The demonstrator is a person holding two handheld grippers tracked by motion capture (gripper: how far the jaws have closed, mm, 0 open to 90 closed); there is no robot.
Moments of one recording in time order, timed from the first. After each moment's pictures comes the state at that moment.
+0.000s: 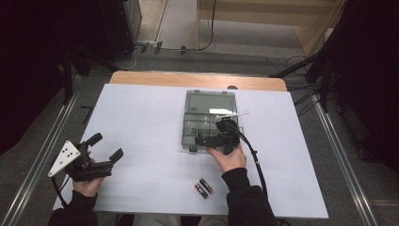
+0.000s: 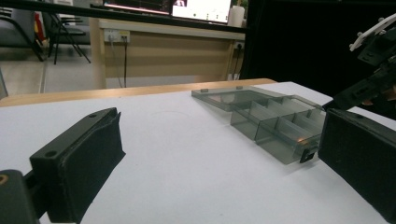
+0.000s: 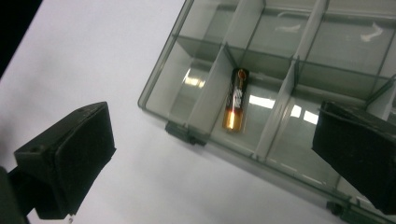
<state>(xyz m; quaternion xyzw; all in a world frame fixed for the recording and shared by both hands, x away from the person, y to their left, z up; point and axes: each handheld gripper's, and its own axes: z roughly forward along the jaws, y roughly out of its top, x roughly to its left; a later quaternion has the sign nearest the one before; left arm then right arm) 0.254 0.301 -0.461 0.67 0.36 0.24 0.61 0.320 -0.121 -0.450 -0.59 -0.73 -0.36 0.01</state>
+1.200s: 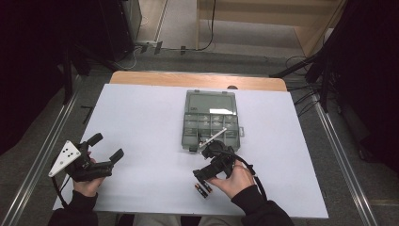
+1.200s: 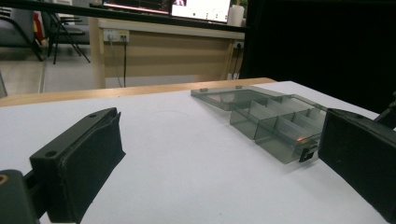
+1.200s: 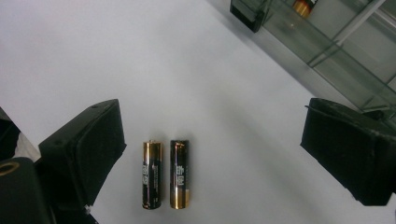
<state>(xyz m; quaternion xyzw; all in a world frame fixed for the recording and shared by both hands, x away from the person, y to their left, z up) 0.254 0.300 -0.461 0.67 0.36 0.24 0.61 0.260 -0.091 -0.439 -0.45 -0.87 -0.21 -0.02</state>
